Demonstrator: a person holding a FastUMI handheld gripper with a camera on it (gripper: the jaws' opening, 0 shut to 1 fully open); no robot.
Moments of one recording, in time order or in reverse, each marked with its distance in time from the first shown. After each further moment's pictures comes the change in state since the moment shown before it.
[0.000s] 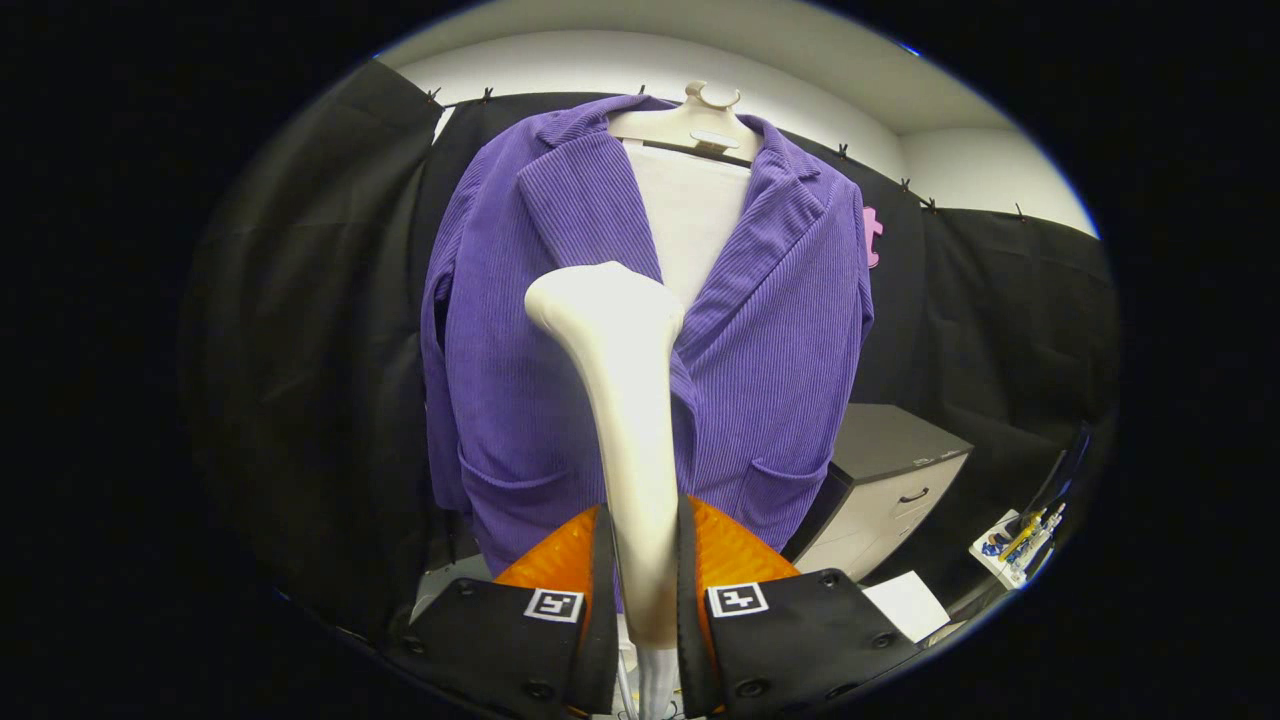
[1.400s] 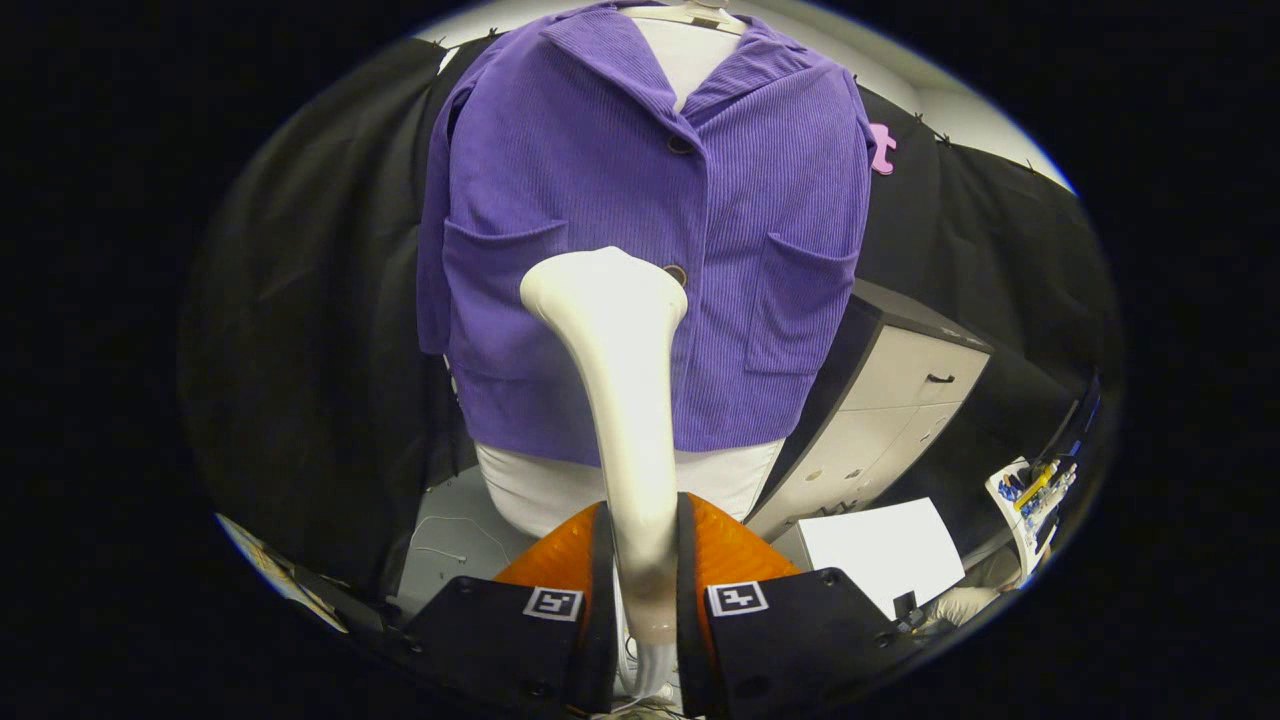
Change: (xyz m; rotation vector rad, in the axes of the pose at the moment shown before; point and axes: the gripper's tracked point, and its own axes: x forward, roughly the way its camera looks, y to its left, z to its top) arm -0.012 -0.009 -0.193 -0.008 0.302 0.027
